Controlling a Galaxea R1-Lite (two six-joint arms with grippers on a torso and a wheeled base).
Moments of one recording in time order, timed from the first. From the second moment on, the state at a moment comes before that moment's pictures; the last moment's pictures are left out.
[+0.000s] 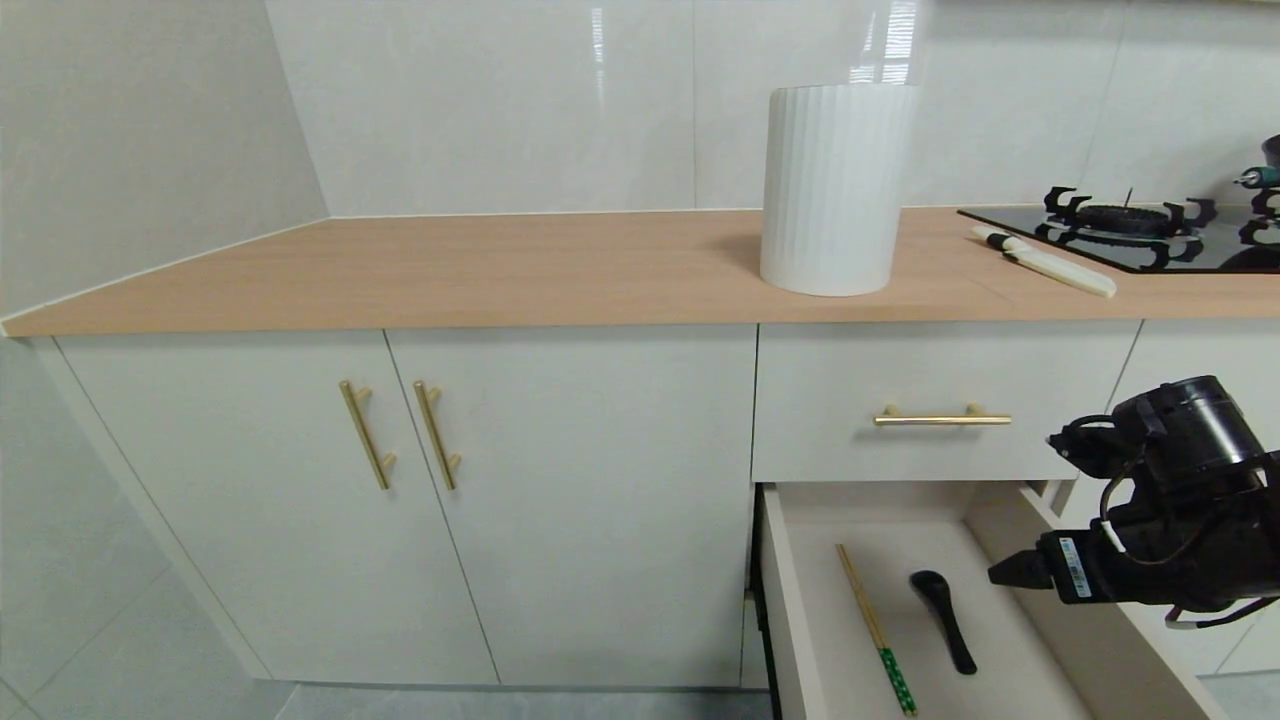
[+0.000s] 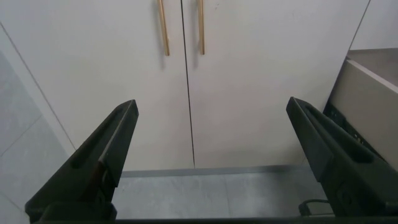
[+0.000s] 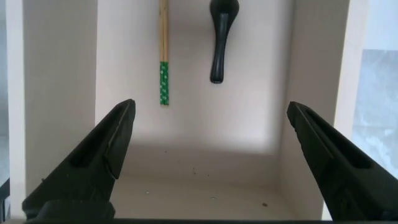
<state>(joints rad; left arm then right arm) 0.00 0.01 0.00 0.00 -0.04 0.01 0.18 1.62 -0.74 0.08 -0.05 0.13</state>
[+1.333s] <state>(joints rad) 0.00 0.00 0.00 0.00 -0.04 0.01 0.36 1.58 -0.88 0.65 -0.05 0.13</state>
